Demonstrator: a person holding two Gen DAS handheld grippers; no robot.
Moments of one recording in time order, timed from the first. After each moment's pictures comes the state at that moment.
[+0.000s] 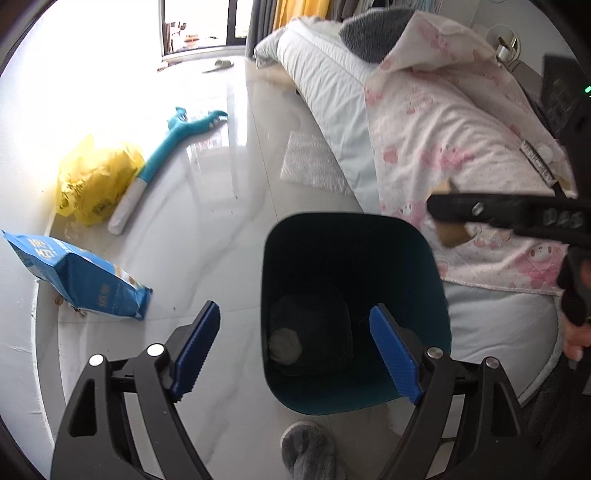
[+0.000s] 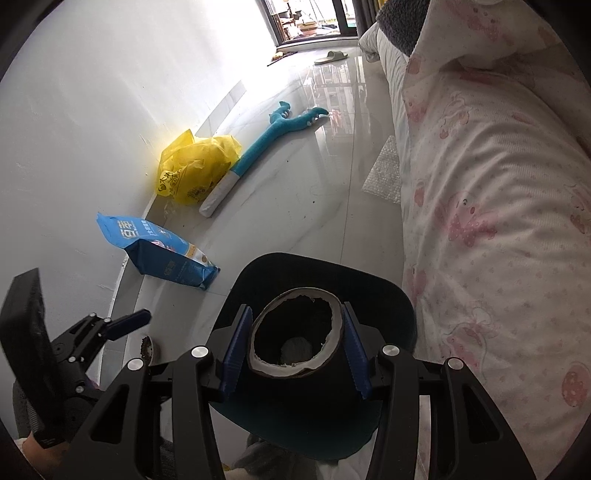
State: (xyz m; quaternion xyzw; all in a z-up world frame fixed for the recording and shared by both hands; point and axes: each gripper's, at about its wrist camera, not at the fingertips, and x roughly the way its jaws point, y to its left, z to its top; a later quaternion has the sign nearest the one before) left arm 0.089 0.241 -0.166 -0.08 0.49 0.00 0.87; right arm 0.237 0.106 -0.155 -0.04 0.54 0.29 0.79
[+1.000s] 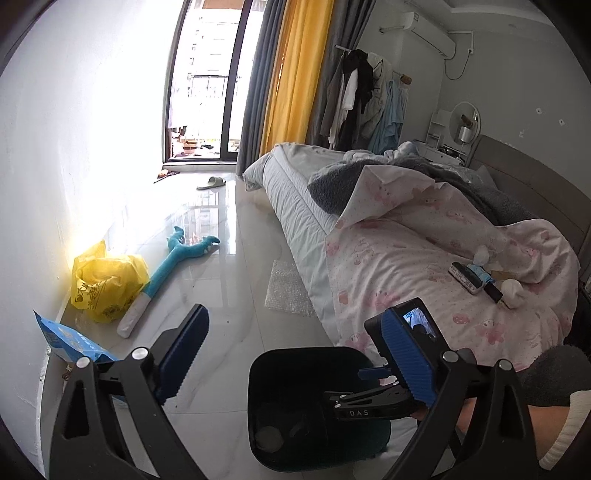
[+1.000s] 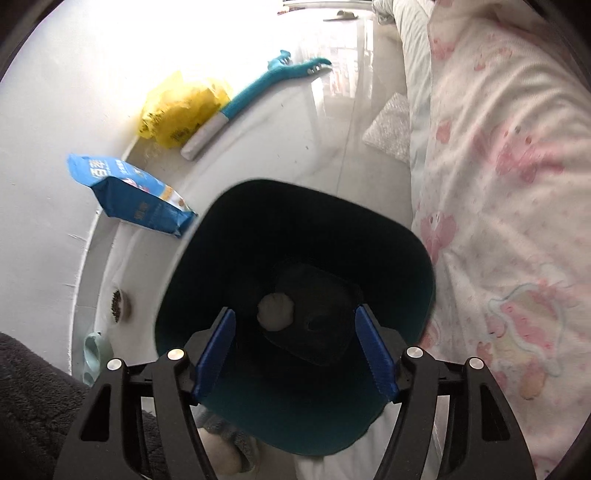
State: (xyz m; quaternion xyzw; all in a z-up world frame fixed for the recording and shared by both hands) left arm 0.057 0.226 -0.026 -0.08 0.28 -0.01 0.96; right arm 0.224 0.119 -0.208 -0.11 0.58 0.28 0.75
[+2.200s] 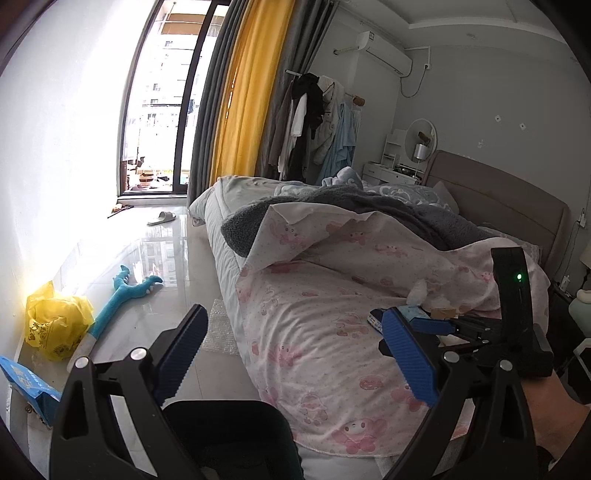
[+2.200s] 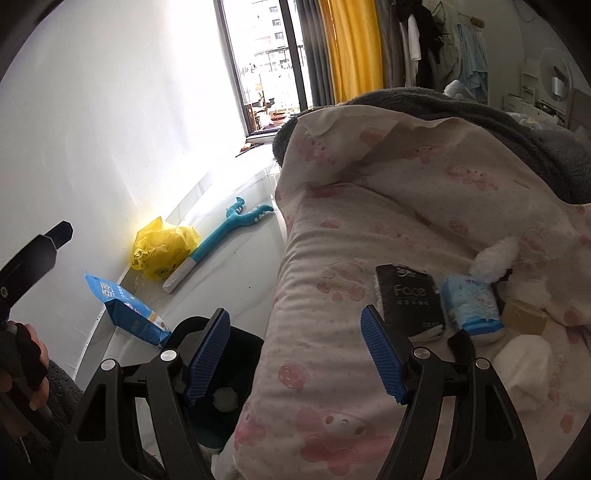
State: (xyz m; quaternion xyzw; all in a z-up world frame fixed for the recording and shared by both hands) left arm 0.103 0.108 0.005 -0.07 0.22 -0.09 0.97; right arm 0.225 -0.077 -0.048 -0.02 0.37 0.24 0.90
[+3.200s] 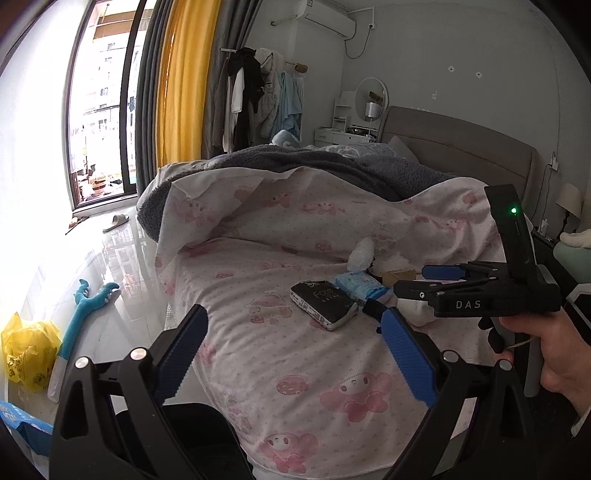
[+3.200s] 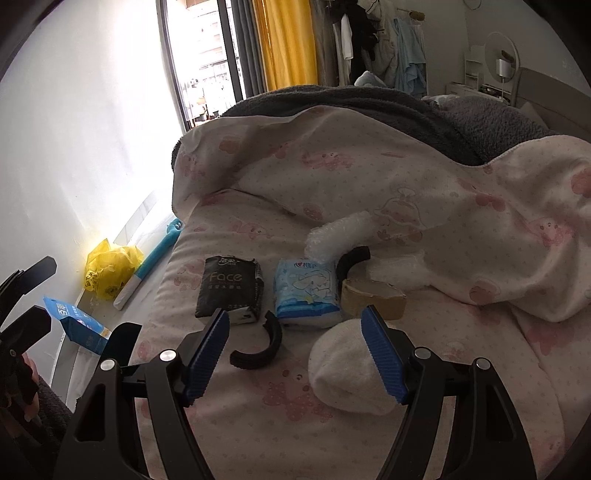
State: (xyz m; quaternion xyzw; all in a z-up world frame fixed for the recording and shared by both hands) left arm 0.134 0.002 -0.023 0.00 0.26 -0.17 0.95; right arm 0.243 -0.208 -0.058 0.00 0.37 0.15 0.92
